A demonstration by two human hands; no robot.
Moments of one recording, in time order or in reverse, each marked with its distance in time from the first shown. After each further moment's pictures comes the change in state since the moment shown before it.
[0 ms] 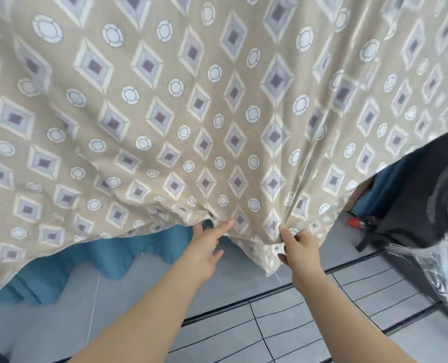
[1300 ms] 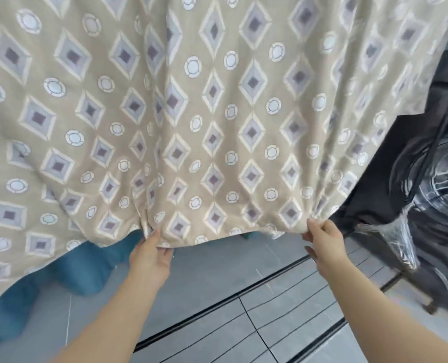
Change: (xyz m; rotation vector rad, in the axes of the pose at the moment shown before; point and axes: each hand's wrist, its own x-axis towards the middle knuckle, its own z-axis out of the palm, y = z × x) left_hand 0.022 -0.005 -0.069 -0.472 0.123 0.074; right_hand 0.011 0.017 -0.056 0.011 0.258 0.007
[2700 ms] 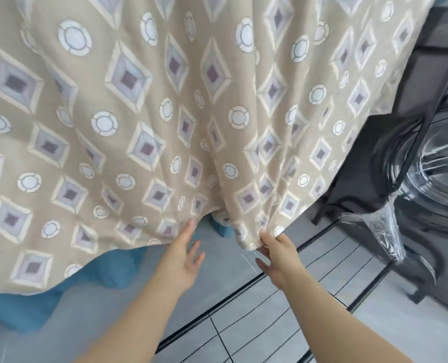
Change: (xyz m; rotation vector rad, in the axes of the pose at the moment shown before) left_hand 0.058 -0.111 0.097 0.294 -0.156 -0.238; right_hand 0.078 0.043 0.028 0.225 -0.178 0.323
